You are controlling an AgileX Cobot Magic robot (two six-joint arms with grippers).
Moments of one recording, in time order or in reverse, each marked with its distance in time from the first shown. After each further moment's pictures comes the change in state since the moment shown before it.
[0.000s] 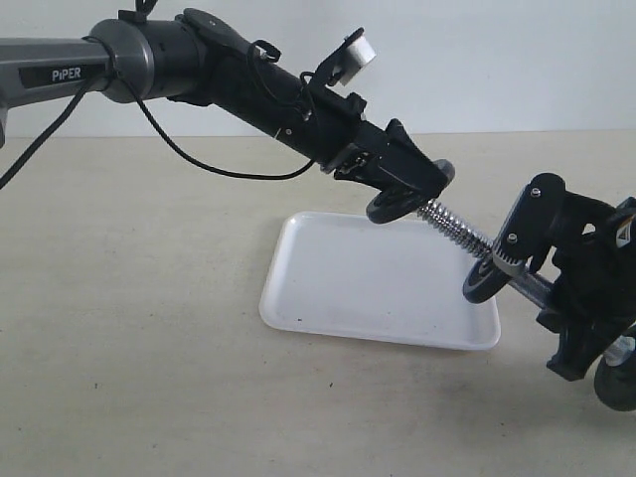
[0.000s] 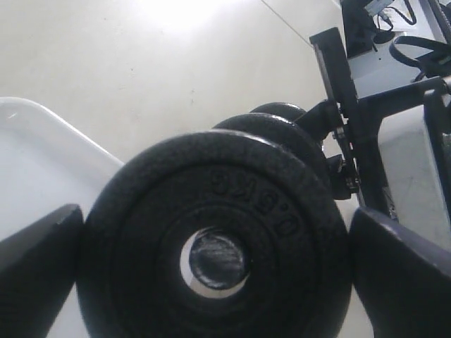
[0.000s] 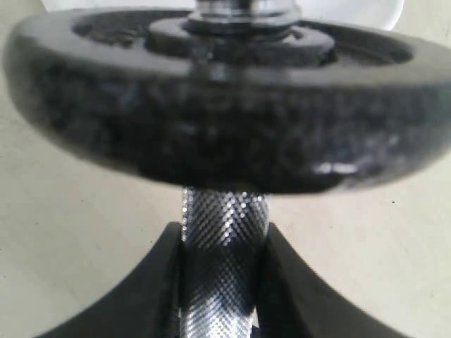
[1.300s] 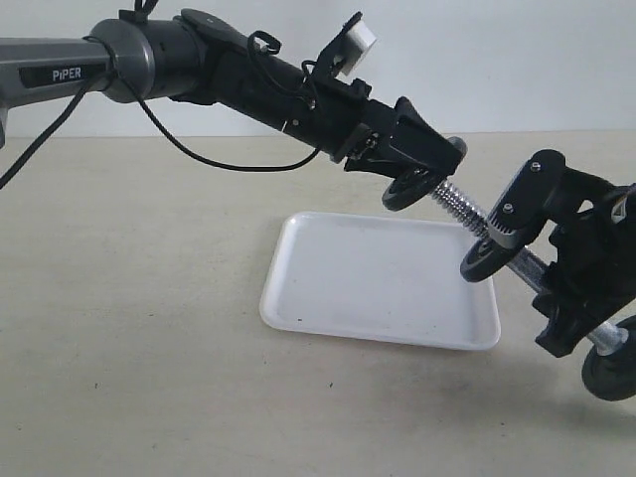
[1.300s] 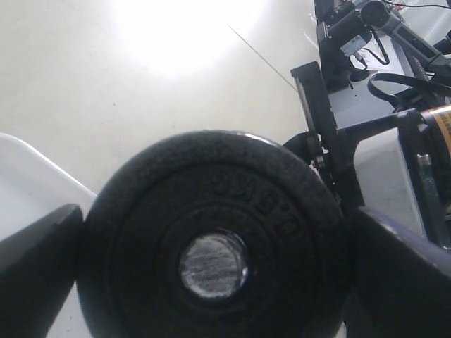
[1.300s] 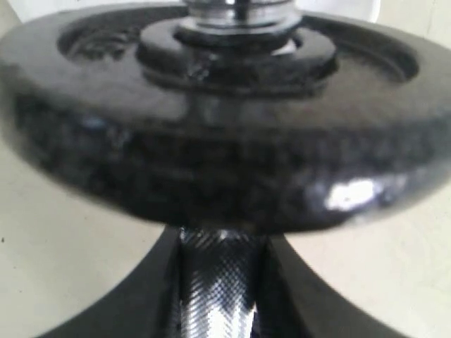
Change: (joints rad) left arm 0.000 0.000 0.000 -0.093 -0.011 -0.009; right arm 0.005 0.000 -0.069 0.002 0.081 0.082
